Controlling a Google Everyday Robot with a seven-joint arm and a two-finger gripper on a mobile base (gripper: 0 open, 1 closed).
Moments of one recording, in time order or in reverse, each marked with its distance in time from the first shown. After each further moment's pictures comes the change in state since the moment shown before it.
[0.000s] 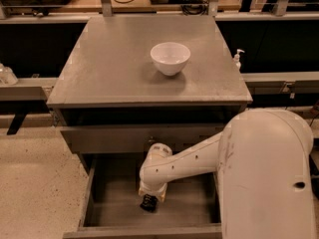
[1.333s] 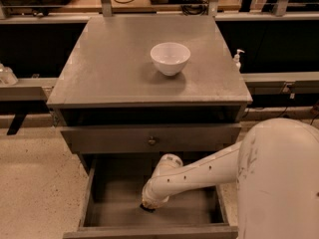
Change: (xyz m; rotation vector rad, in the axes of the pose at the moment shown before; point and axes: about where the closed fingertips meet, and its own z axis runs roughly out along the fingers) arm -0.030 -0.001 0.013 0.150 -0.050 -0.074
